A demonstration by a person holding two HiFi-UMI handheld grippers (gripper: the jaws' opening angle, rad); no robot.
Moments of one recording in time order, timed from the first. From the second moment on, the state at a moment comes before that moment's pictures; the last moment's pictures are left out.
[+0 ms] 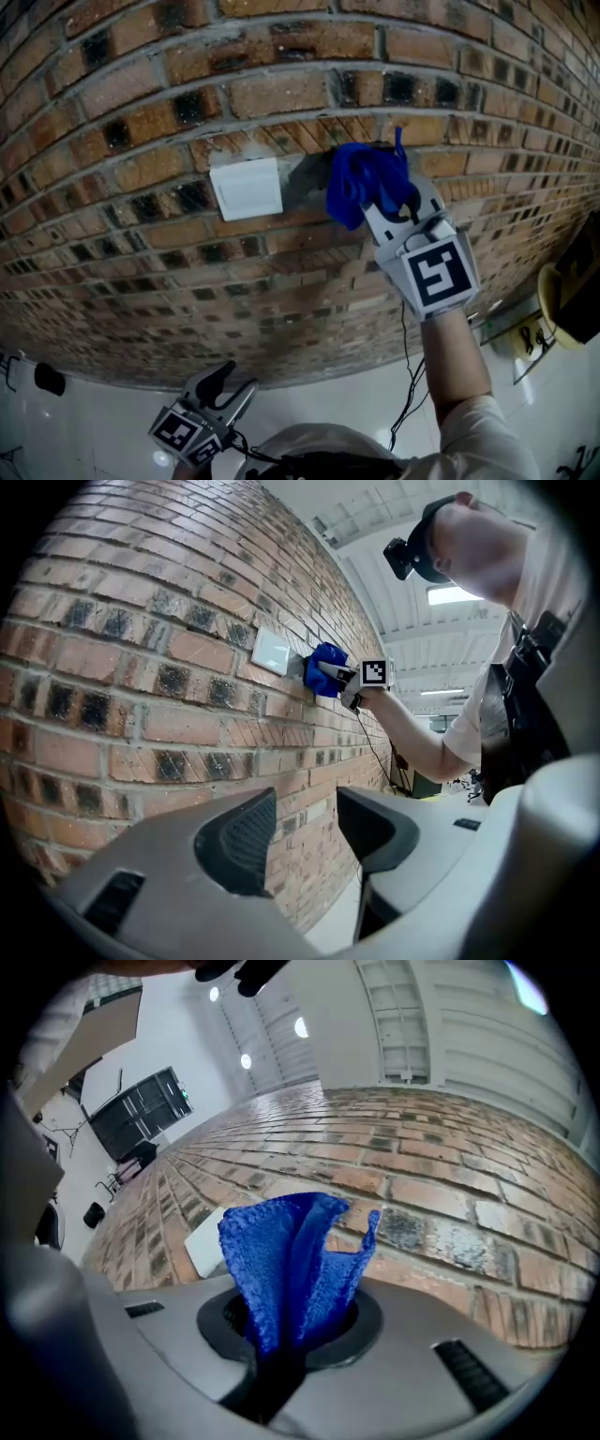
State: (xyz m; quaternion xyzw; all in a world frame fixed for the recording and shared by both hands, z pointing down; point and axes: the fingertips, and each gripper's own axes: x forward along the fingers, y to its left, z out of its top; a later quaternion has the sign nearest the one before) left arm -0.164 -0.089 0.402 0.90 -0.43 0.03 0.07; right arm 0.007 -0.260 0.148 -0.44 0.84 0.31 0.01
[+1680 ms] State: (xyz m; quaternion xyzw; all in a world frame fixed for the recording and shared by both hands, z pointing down) left arm -0.148 -0.093 0.403 0.91 -0.40 0.03 0.06; right arm 0.114 -0.289 0.159 -0.53 0.80 0.30 -0.02
